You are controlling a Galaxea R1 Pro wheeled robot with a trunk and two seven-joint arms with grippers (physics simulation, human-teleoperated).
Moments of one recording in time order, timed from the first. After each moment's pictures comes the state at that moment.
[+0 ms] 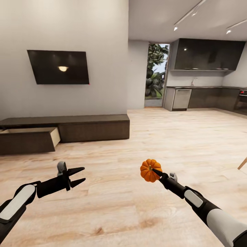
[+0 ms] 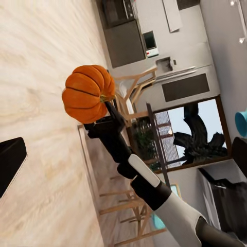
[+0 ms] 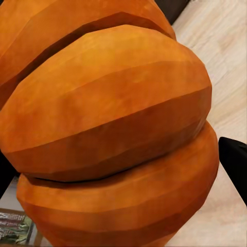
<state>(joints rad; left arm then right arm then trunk) -0.45 0.48 -0.20 -1.12 1.42 0.99 -0.58 -0.75 -0.24 0.55 -0.34 -1.39 0.30 0.69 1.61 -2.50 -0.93</state>
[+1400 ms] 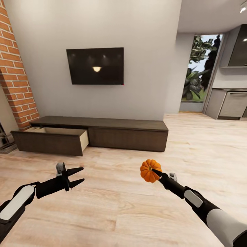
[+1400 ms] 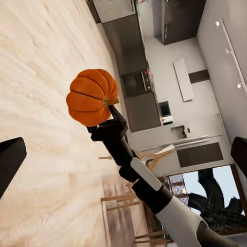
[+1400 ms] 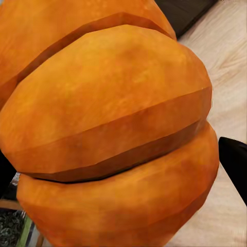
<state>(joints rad) -0.45 0.48 -0.19 -1.09 1.42 0.99 -0.58 -0.75 -0.24 0.55 -0.33 -1.39 0.30 0.69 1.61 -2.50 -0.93</state>
